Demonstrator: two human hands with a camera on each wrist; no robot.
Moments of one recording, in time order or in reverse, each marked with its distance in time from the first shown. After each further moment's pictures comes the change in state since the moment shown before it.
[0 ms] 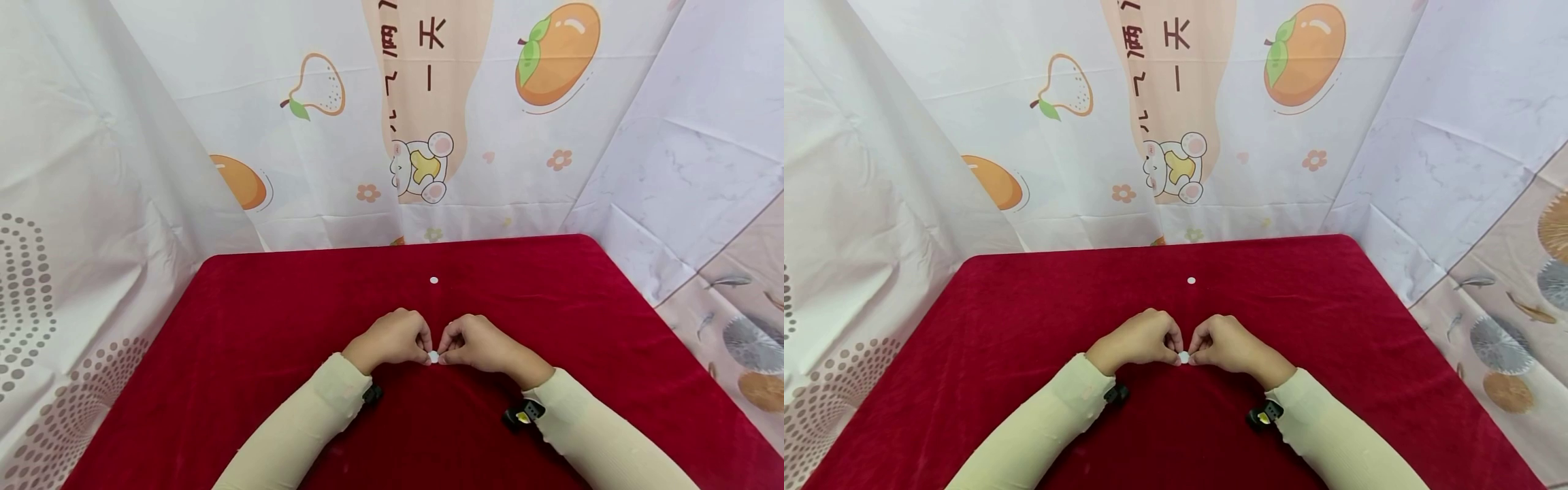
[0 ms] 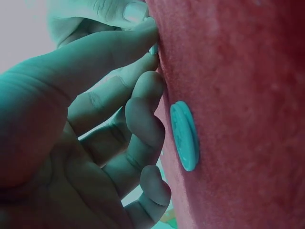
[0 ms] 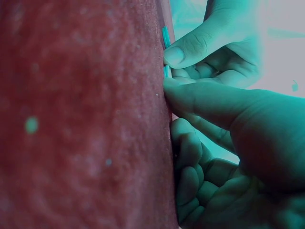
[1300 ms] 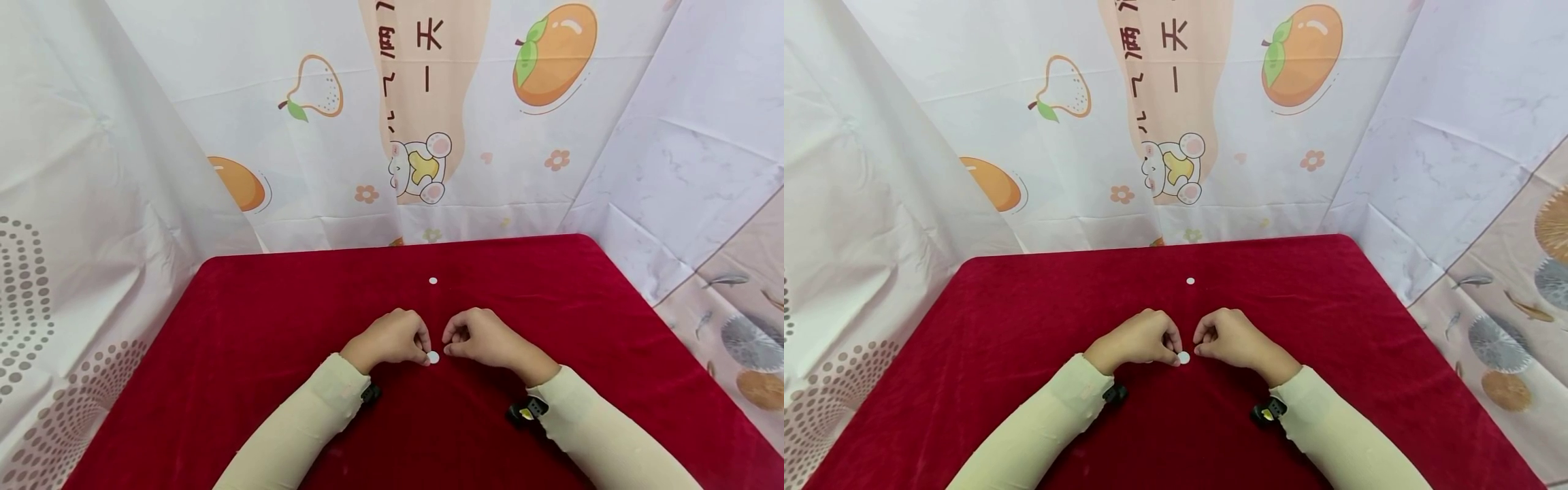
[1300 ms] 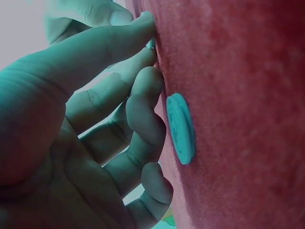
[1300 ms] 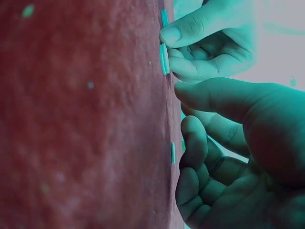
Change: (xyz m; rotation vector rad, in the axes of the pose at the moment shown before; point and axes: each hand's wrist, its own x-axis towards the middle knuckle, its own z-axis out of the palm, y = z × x) left_hand 0.001 -0.003 0.000 -0.053 -0.011 -0.027; right_hand -0.003 0.000 -0.011 -0.060 0.080 0.020
